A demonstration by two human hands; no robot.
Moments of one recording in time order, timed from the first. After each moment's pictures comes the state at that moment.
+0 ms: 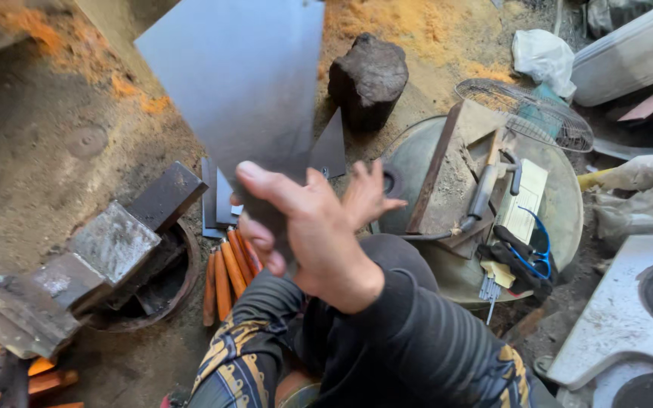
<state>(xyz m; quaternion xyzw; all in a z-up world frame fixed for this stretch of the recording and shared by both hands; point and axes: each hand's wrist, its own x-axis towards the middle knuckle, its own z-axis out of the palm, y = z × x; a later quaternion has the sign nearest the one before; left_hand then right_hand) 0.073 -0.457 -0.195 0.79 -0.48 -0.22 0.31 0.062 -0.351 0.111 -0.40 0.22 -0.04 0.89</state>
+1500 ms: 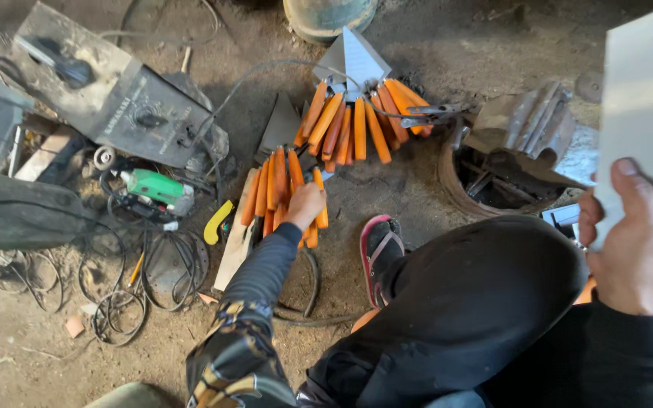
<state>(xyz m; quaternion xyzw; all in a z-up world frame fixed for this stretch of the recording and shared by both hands) -0.083 0.273 -0.305 0.91 0.32 -0.05 0.26 0.069 -0.148 0.047 -0.63 -0.05 0.10 0.77</state>
